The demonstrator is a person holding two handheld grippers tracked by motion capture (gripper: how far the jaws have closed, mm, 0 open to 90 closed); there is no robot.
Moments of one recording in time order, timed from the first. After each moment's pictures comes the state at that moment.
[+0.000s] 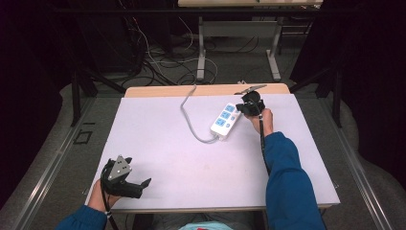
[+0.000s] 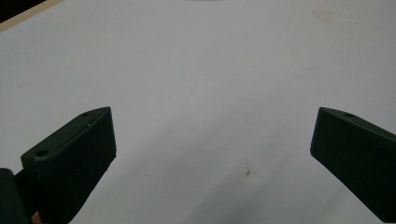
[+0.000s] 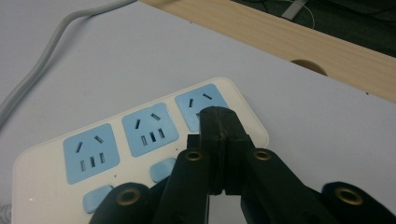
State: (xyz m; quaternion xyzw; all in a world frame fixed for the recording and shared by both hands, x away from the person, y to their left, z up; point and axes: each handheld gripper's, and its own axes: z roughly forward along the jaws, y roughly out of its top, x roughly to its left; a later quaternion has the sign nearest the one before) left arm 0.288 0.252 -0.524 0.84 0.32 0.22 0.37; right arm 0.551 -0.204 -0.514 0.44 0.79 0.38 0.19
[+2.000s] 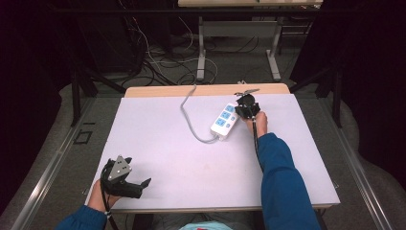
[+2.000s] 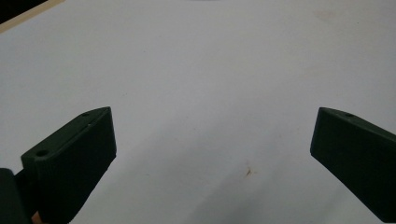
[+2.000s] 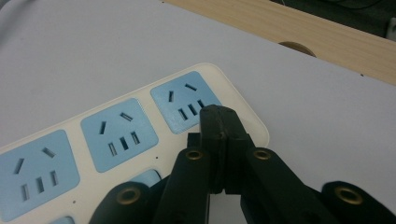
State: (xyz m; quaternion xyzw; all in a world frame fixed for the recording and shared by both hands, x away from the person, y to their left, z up) left arm 0.288 0.252 -0.523 0.84 0.32 0.22 0.37; right arm 0.558 -0.189 -0.537 0.47 0.78 0.35 0.23
